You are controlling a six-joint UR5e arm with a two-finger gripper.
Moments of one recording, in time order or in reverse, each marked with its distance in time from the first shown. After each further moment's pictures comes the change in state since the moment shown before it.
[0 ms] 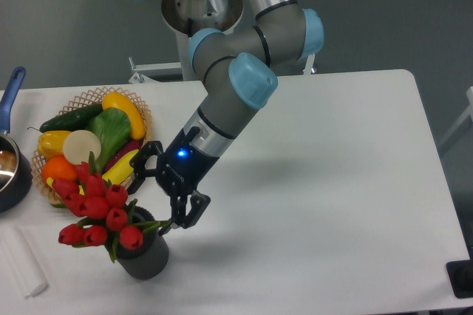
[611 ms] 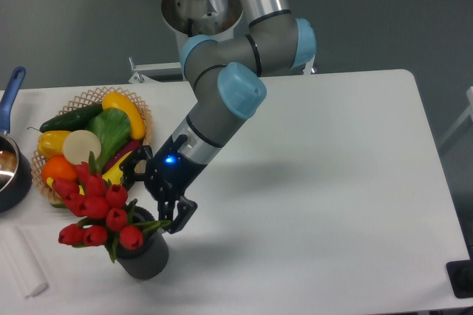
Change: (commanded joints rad) arm -0.044 -0.020 0.002 0.000 -0.002 -0.003
